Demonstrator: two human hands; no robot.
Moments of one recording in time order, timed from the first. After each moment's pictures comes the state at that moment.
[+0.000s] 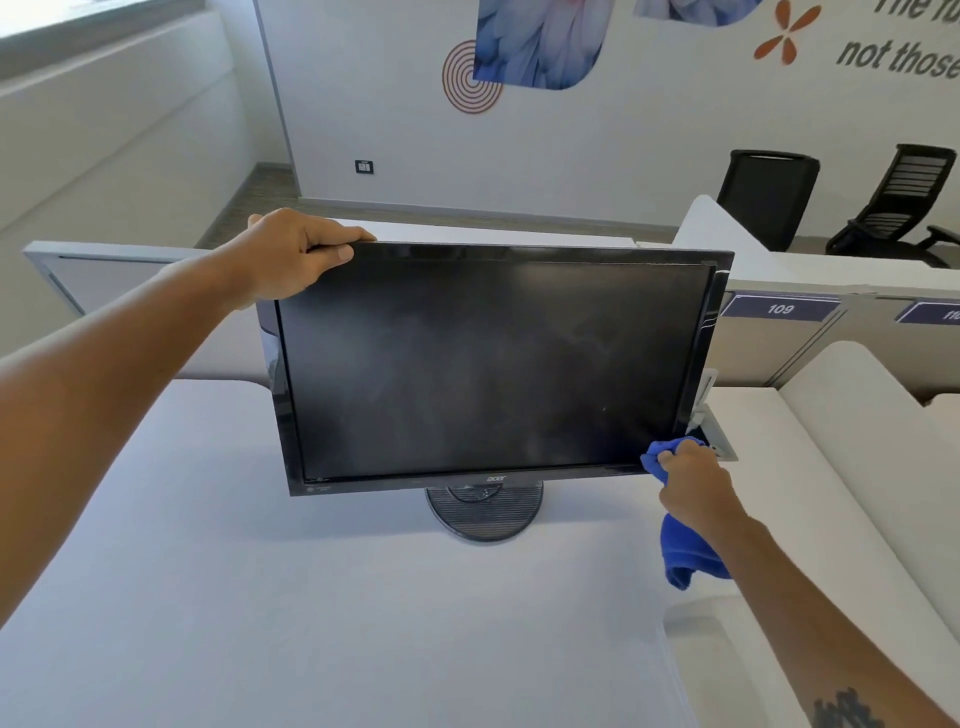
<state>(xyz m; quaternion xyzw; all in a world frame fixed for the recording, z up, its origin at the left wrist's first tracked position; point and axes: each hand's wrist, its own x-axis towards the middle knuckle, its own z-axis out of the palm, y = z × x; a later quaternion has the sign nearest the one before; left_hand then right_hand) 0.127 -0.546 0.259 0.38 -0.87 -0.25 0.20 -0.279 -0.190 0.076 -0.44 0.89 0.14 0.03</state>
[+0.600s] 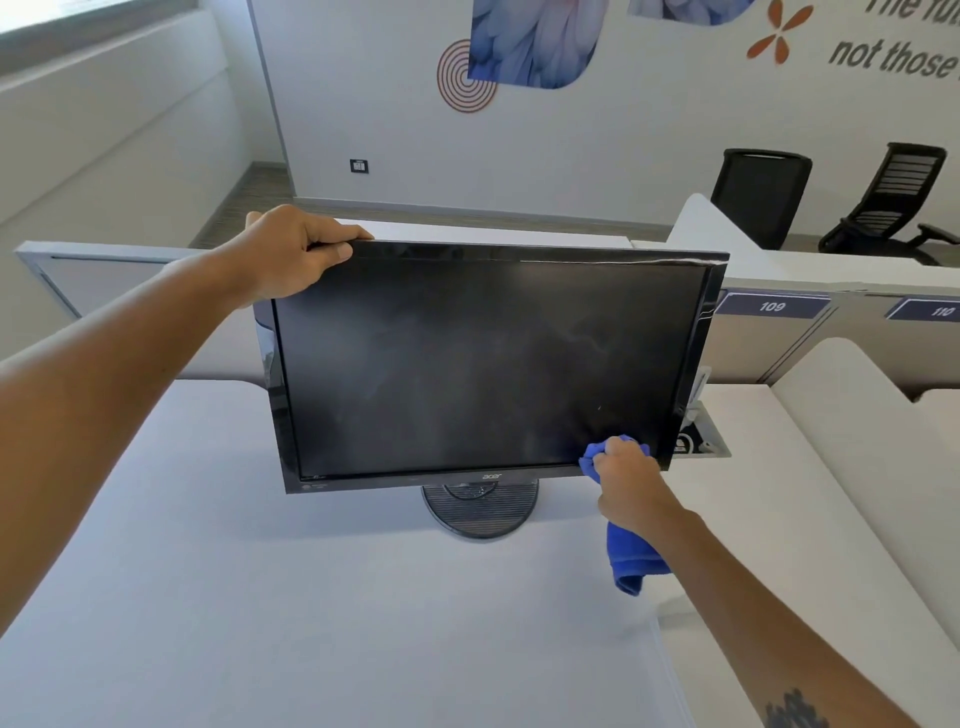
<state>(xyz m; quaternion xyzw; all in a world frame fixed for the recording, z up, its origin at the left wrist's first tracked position) 0.119 -0.534 0.267 0.40 -0.86 -0.24 0.20 -0.213 -0.226 0.077 -0.53 0.83 0.15 0.08</state>
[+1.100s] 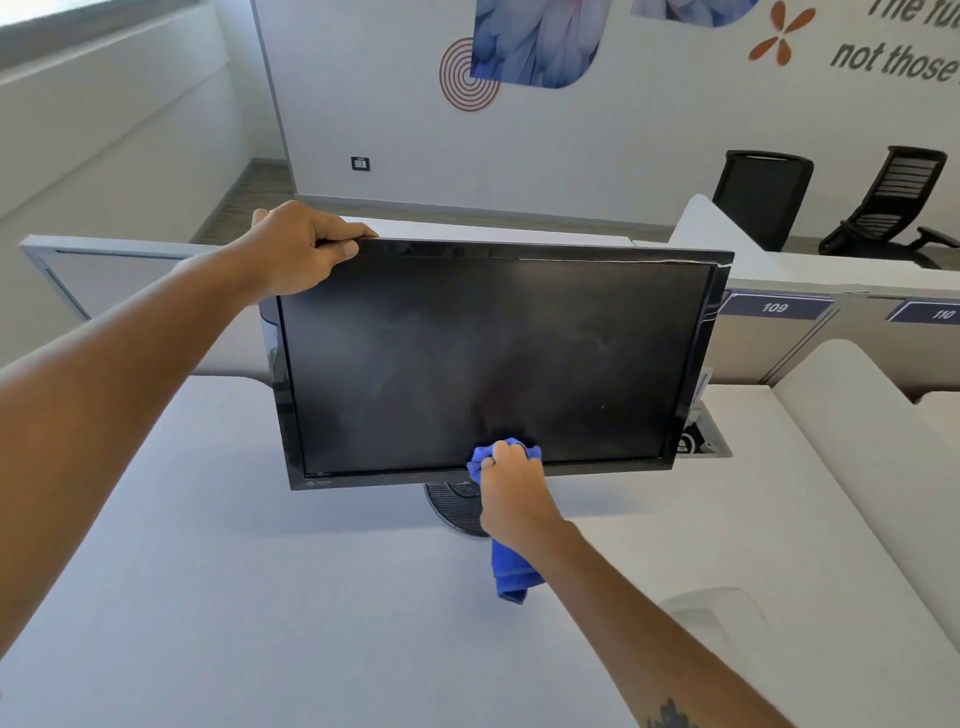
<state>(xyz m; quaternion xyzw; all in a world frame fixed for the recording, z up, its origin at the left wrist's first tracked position) 0.115 -0.512 0.276 0.44 -0.84 -0.23 0.20 -0.076 -0.273 0.076 -0.63 0.76 0.09 0.06</state>
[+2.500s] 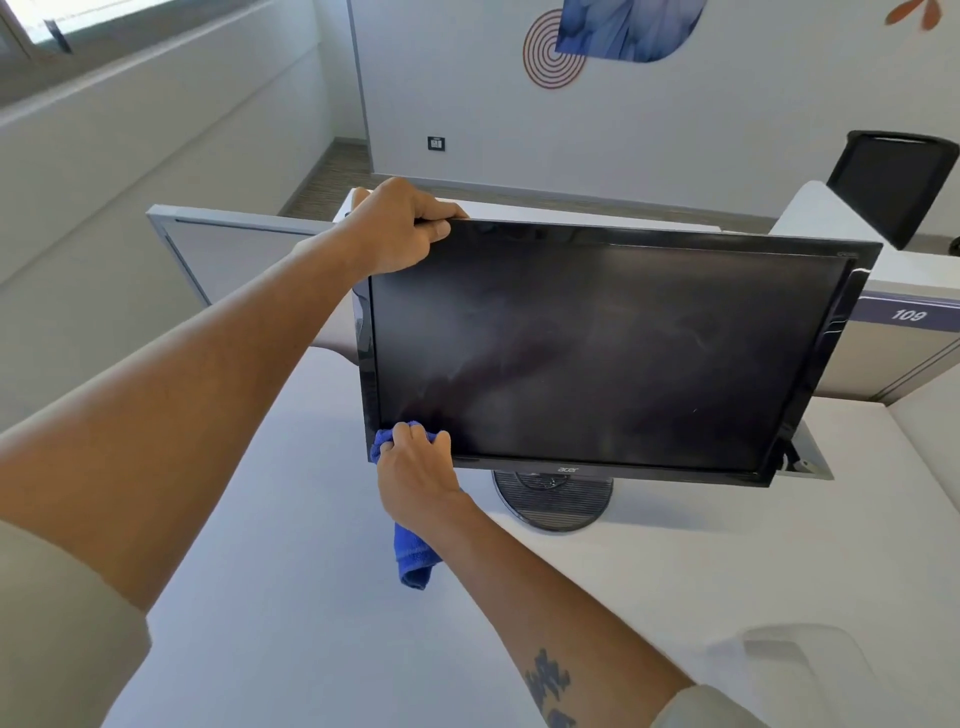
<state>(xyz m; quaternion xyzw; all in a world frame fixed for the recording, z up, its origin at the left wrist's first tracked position) 0.118 -0.534 0.261 0.44 -0.85 -0.20 0.21 0.088 -0.361 0.049 -0.75 0.66 -0.01 0.02</state>
